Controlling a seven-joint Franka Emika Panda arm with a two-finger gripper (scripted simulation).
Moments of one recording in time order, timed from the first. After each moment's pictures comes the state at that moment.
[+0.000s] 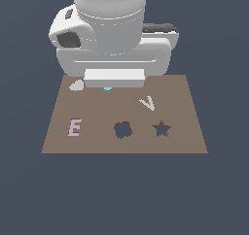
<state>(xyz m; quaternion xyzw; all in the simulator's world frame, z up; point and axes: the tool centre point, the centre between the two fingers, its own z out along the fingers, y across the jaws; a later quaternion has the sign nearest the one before) 0.007 -0.017 0.164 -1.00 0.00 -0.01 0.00</state>
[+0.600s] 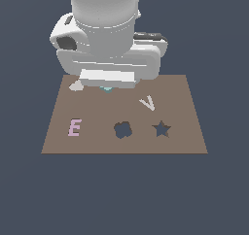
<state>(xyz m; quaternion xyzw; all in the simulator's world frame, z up) -0.006 -0.028 0.147 -1.00 0.04 -0.01 0.00</state>
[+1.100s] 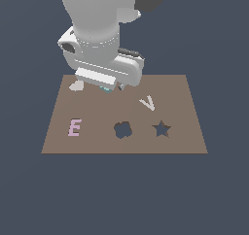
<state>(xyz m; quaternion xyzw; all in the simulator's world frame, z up) -0.050 -0.054 0.096 -0.99 0.17 0.00 0.00</state>
